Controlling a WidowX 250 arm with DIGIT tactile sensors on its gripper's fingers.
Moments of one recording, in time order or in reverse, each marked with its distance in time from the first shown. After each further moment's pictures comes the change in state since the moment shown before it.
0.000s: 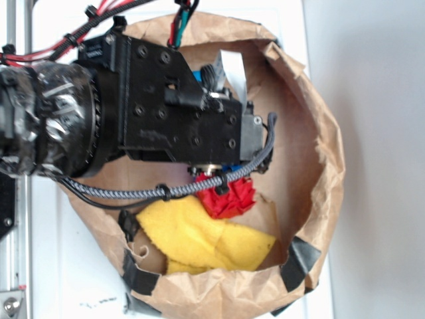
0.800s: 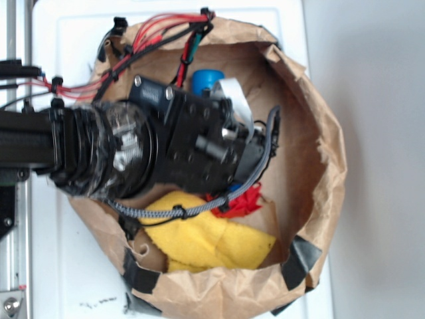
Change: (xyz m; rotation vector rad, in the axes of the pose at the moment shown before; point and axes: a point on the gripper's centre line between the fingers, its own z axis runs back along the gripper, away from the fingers) arm -0.011 -0.019 -0.042 -0.065 -0.178 0.014
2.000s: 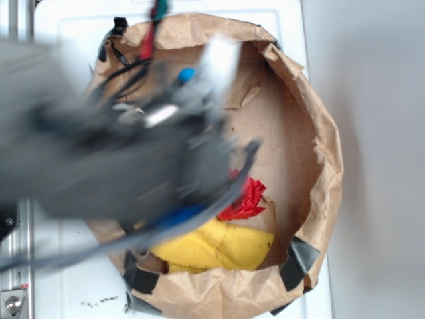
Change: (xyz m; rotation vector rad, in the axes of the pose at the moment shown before) arm 0.006 0.026 0.143 -0.023 0.075 -0.392
